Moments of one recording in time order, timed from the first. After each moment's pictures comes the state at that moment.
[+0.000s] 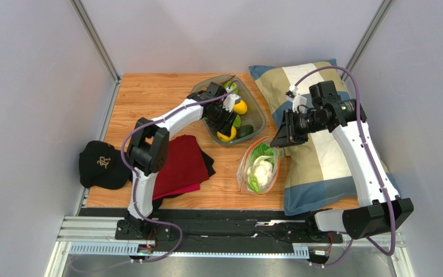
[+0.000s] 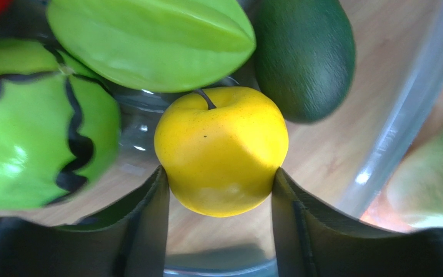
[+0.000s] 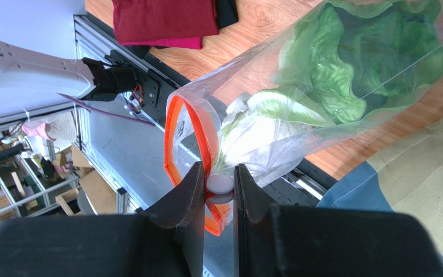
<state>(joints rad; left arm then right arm) -0.56 2.10 1.72 -0.67 0.29 0.09 0.21 1.32 1.52 -1.30 -0.68 0.18</state>
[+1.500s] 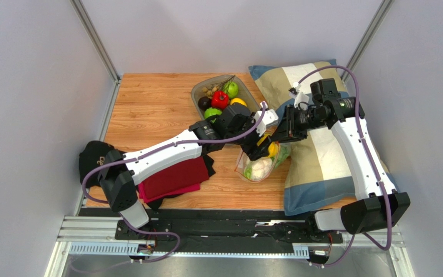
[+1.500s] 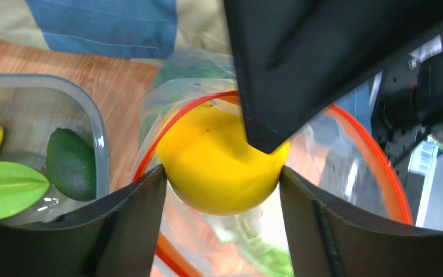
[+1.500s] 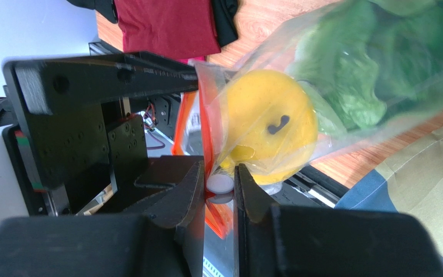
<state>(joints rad) -0.98 1.65 1.47 -0.36 0.28 0.07 0.18 1.36 1.51 -1.24 -0.68 0.27</state>
